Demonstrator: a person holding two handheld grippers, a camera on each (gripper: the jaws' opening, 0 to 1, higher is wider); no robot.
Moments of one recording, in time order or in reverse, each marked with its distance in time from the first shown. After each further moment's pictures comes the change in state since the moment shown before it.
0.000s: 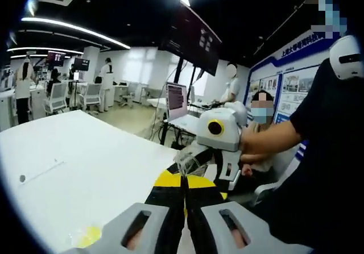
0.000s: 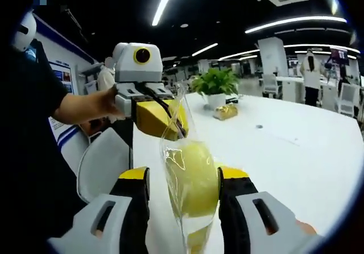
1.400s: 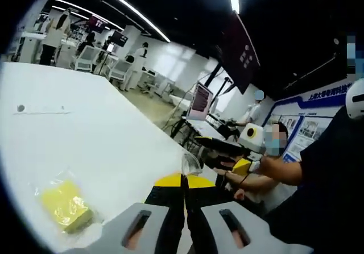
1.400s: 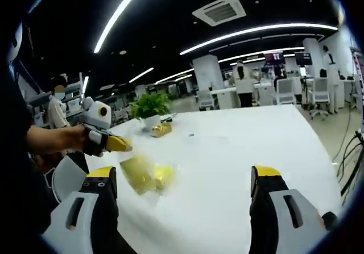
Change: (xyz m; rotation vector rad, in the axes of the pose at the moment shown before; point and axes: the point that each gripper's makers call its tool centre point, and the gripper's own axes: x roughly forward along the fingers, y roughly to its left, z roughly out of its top) left arm 0.011 0.028 -0.026 -0.413 -0.104 0.109; right arm -0.131 -0.059 -0.023 0.176 -0.194 -0.503
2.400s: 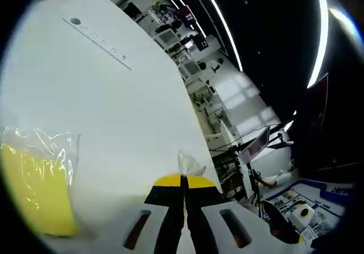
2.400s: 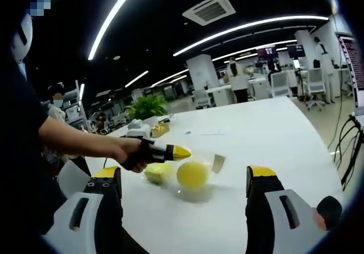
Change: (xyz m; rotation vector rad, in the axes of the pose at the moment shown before) left arm 0.080 0.152 -0.018 -0.486 -0.133 0.322; right arm -0.021 -0.007 -0.008 0.054 -0.009 0.007
